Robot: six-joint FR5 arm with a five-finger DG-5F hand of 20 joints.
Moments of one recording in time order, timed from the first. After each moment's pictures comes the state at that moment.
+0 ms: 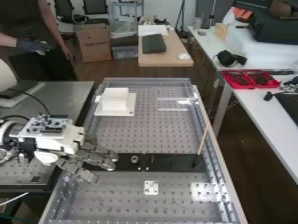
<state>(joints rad) 1.08 -1.83 -2.22 -2.45 -2.06 -0.97</state>
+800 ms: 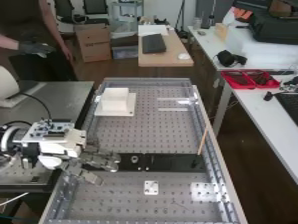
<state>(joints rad) 1.06 -1.89 -2.21 -2.38 -2.10 -0.97</state>
